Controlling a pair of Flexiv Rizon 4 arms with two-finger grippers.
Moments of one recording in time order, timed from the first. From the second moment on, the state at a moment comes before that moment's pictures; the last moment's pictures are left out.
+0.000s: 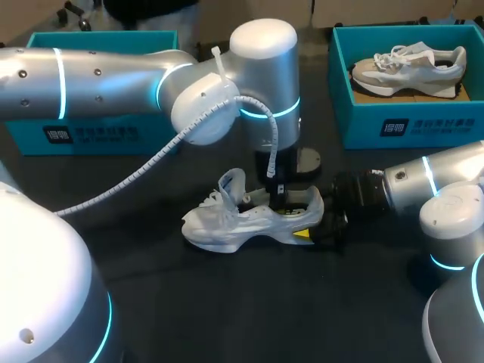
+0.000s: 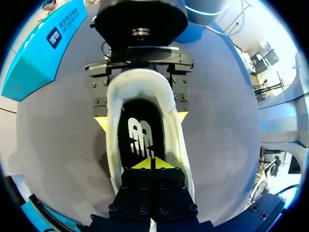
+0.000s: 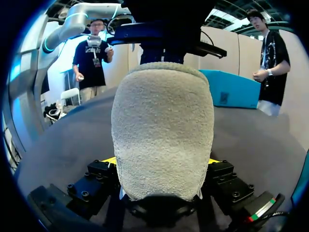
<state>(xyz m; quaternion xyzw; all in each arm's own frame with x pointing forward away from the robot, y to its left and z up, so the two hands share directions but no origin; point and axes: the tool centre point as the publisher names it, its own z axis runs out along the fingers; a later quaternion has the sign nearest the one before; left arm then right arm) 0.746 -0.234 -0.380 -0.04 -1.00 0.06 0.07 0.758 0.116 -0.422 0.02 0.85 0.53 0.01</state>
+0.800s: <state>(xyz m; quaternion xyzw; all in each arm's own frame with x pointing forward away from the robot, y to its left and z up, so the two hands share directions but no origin) 0.735 -0.230 -0.389 -0.07 -0.99 0.05 0.07 0.757 0.116 -0.422 0.02 0.85 0.53 0.01</state>
